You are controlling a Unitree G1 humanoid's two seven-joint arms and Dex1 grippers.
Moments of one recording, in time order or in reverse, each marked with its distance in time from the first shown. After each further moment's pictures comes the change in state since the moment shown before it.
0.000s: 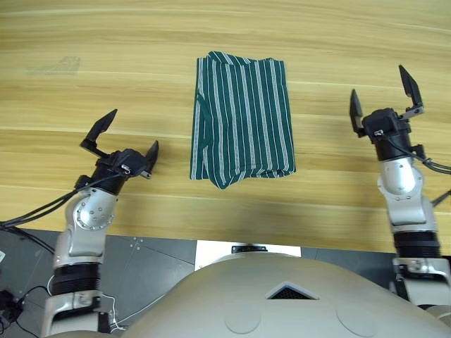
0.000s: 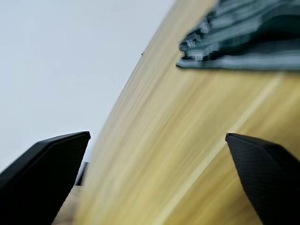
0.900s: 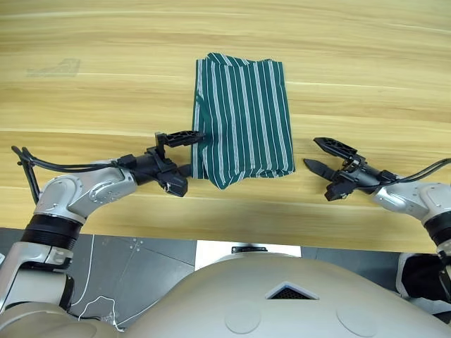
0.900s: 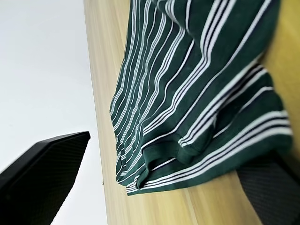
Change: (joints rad) left arm -0.347 0.221 -0.448 0.098 0.168 -0.381 -0.096; right arm -0.215 -0.214 0.507 0.286 -0.515 -0.506 -0.416
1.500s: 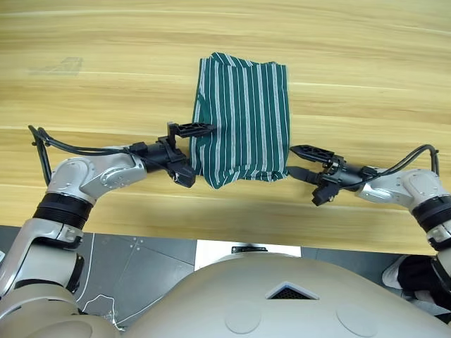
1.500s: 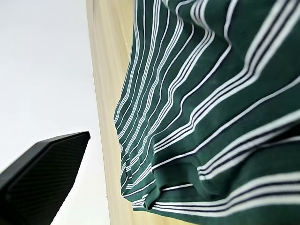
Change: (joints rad) left arm -0.162 -0.045 -0.113 0.127 0.030 -0.054 0.036; right arm -0.094 -0.036 0.127 -0.031 -0.027 -0.101 0.022
